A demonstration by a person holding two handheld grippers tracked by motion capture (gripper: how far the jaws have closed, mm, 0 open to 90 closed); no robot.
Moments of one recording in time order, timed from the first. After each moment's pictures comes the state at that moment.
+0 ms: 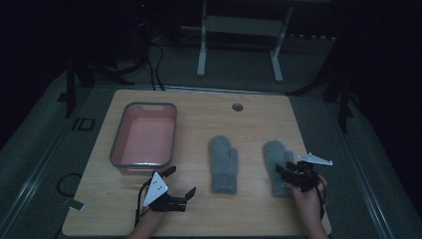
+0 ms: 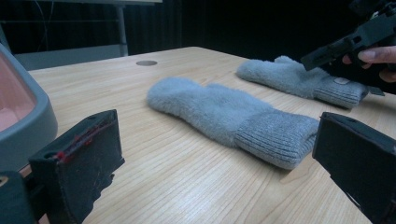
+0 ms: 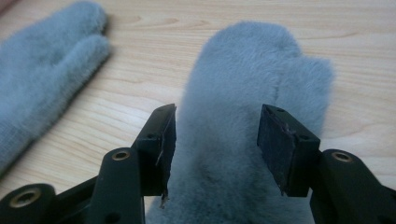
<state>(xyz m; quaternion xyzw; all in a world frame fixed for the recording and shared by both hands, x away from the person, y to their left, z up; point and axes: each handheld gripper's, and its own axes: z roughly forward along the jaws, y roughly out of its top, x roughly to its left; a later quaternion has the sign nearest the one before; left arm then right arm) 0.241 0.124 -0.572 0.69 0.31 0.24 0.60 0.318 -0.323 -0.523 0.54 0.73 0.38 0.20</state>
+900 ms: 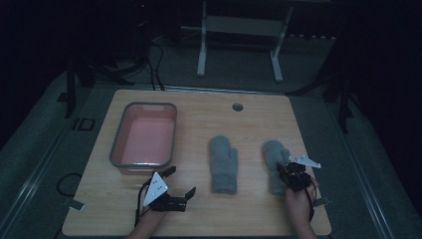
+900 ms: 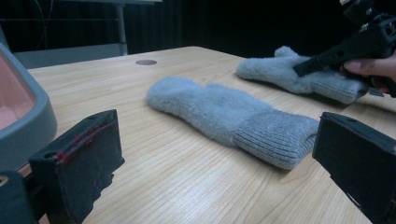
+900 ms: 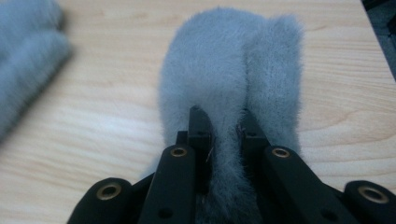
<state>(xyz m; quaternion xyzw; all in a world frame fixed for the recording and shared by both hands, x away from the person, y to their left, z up) 0.242 0.124 -0.572 0.69 0.31 0.24 0.60 0.316 -0.299 -0.534 0.58 0.70 0.33 0.26</state>
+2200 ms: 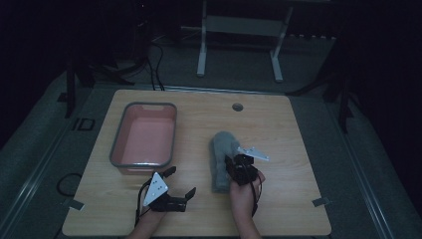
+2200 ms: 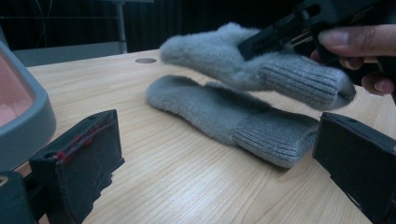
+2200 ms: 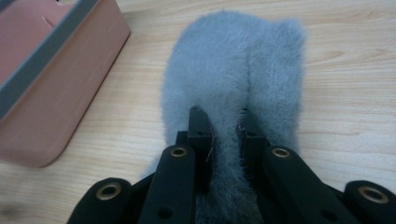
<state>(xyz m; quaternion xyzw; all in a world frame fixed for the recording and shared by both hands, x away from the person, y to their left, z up) 0.241 0.124 -0.571 0.70 0.31 0.24 0.60 0.307 -0.134 -0.502 0.58 0.68 0.41 0.19</state>
